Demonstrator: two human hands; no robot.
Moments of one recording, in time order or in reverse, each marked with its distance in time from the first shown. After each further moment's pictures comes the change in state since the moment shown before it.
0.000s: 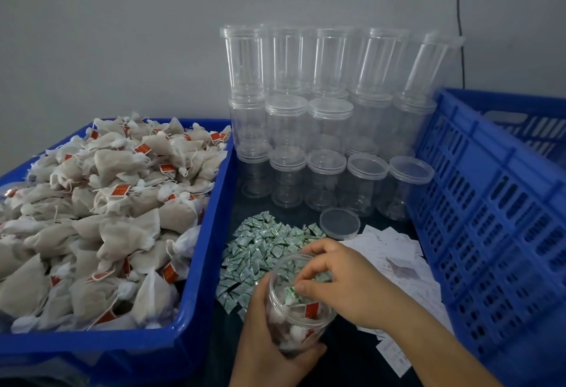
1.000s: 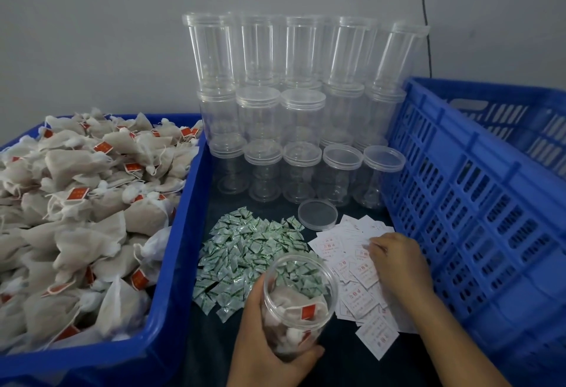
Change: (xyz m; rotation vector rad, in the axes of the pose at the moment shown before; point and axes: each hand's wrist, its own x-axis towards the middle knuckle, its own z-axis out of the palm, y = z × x) left_hand -0.009 0.013 0.015 -0.023 -0.029 0.020; right_hand -0.004 0.132 -0.024 -0.250 0.606 0.425
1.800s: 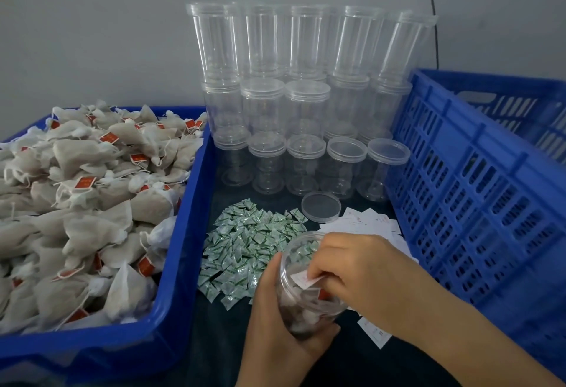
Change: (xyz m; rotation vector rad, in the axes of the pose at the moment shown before) left_hand 0.006 0.014 0.016 -0.089 -0.030 -0.046; right_hand -0.080 -0.112 -0.082 -0.117 -0.273 -0.904
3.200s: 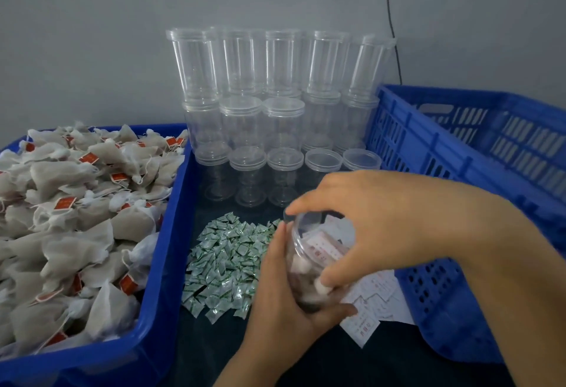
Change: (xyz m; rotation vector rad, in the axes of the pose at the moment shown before) left_hand 0.030 0.045 0.012 0.051 -0.117 0.159; right_hand 0.017 -0.017 -0.102 -0.150 -0.400 0.262
